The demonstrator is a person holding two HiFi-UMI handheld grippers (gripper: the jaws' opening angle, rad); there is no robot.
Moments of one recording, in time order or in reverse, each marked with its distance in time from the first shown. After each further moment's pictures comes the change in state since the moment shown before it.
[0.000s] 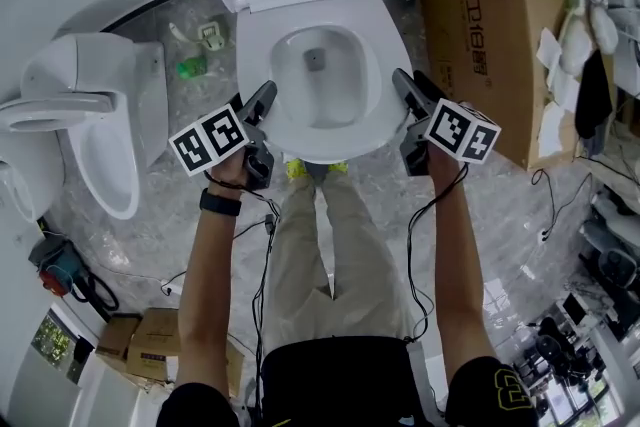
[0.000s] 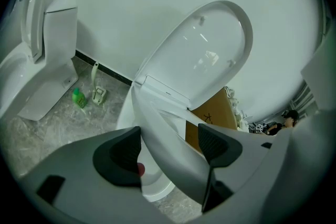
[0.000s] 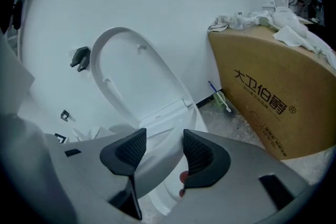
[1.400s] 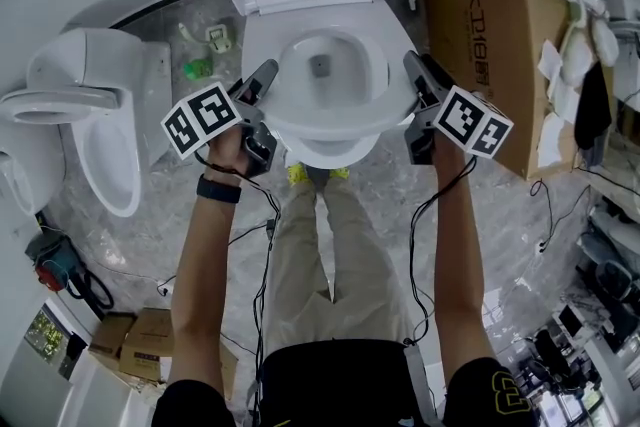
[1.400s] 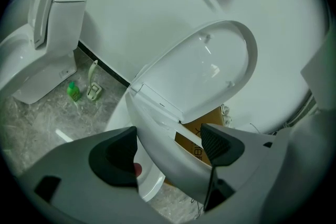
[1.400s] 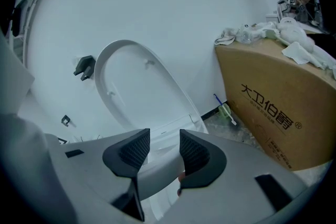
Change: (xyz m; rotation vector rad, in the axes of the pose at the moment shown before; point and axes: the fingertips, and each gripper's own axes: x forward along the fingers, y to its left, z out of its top) left arm -0.003 -0.018 0.045 -0.147 -0.067 -0.069; right arm 0.003 0.027 0.052 -0.025 -0.102 0.023
